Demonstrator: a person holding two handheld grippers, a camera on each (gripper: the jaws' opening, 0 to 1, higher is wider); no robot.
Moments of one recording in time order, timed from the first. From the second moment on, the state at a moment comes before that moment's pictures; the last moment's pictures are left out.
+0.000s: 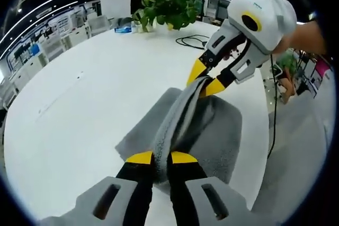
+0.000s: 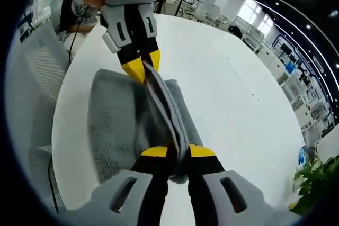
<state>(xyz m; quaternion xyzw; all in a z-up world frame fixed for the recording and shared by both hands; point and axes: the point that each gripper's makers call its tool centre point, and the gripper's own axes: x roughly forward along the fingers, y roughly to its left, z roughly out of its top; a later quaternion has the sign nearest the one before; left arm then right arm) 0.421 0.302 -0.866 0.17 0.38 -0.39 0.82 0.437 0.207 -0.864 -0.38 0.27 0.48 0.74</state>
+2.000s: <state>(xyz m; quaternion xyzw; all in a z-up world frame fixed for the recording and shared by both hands) 0.390 0.315 -0.881 0.03 0.40 -0.38 0.83 0.403 0.185 -0.872 -0.12 0.39 0.43 0.81</state>
